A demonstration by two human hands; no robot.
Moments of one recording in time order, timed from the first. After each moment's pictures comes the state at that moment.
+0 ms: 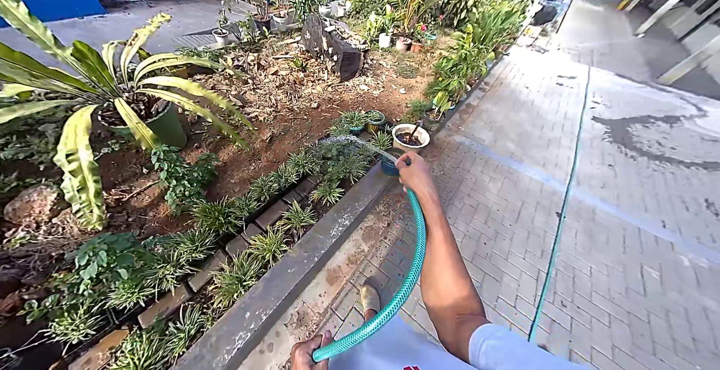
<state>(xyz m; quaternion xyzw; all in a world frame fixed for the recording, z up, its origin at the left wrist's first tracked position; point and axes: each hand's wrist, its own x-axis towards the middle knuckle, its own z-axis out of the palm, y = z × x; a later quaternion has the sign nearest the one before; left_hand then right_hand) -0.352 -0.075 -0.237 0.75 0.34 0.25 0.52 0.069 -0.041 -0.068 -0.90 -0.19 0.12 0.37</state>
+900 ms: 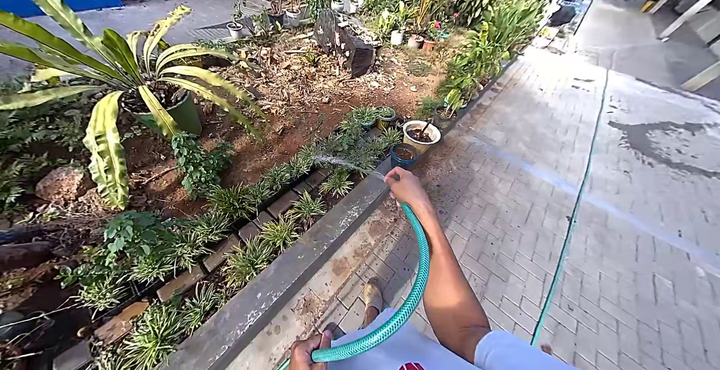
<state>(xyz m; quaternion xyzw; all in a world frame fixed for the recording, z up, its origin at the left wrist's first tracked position) -0.410 -0.083 -0.239 0.73 0.34 0.26 0.53 -0.007 -0.031 -0.086 -0.90 -0.22 0.24 0.30</state>
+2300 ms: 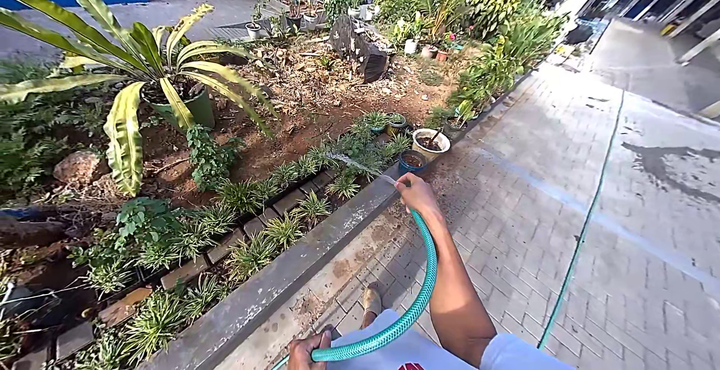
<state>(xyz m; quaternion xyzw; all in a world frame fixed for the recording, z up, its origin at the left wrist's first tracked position) -0.422 -0.084 -0.243 0.73 0.36 0.25 0.52 -0.016 -0.033 -0.085 -0.91 -0.23 0.22 0.28</state>
